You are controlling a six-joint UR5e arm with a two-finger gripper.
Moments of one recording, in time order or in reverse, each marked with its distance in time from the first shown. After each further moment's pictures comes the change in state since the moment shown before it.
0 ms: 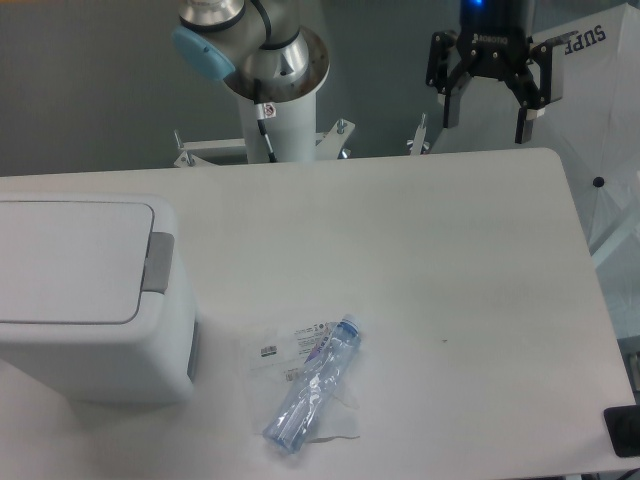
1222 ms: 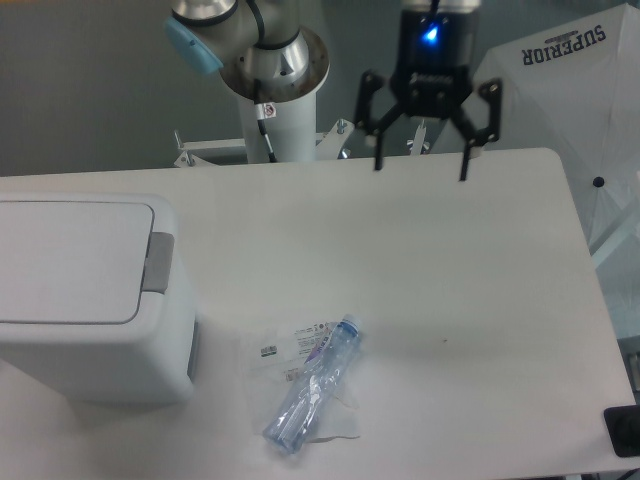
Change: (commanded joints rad) arm -0.270 -0.055 -0.025 0.159 -0.009 -0.977
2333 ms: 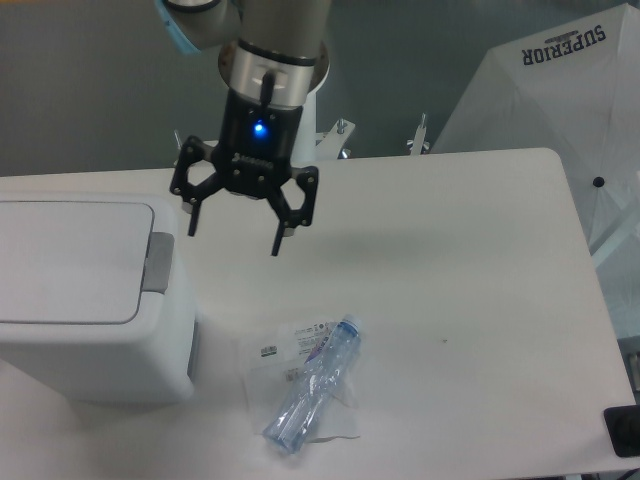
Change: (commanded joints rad) arm -0.293 -0.080 -0.014 0.012 0.003 -0.269
